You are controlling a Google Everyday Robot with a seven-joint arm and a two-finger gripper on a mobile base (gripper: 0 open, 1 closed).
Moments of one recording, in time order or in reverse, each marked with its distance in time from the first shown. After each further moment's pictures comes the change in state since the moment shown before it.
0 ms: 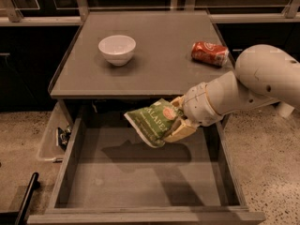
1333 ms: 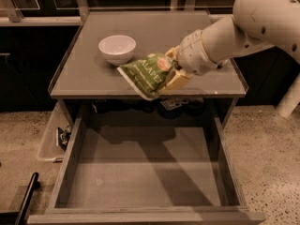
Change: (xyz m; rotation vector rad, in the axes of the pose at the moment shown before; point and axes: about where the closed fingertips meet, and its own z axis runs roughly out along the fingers) arm -0.058 -0.104 -0.041 0.093 -0.023 -0.148
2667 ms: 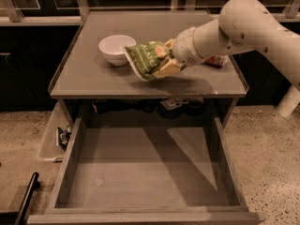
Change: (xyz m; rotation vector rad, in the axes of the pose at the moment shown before) arm 0.043 -0.080 0.034 0.174 -0.015 0.122
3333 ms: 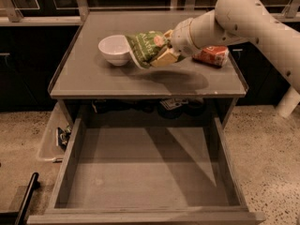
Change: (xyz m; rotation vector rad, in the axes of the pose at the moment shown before) arm -0.008 -0.036 0.013 0.039 -0.008 0.046
